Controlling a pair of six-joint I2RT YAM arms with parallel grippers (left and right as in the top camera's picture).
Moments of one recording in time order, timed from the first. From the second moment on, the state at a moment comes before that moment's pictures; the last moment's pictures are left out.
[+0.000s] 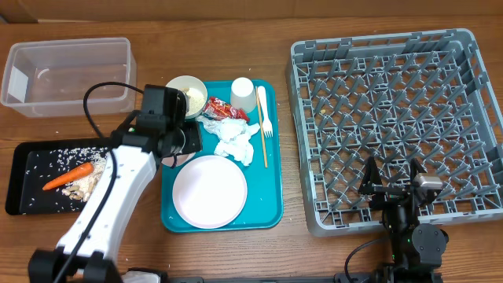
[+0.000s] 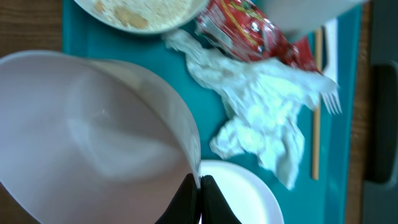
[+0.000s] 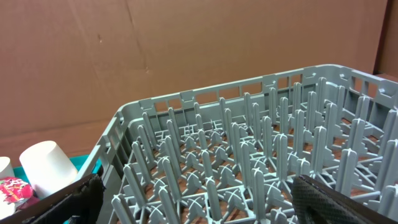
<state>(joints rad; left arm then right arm) -0.16 1.47 1.05 -0.70 0.12 -0.32 -0.07 0.01 0.02 -0.03 -0.06 0.17</state>
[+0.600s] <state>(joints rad) -0.16 1.57 1.05 -0.63 0.04 -0.34 -0.07 0.01 0.02 -0.03 -0.06 0.17</state>
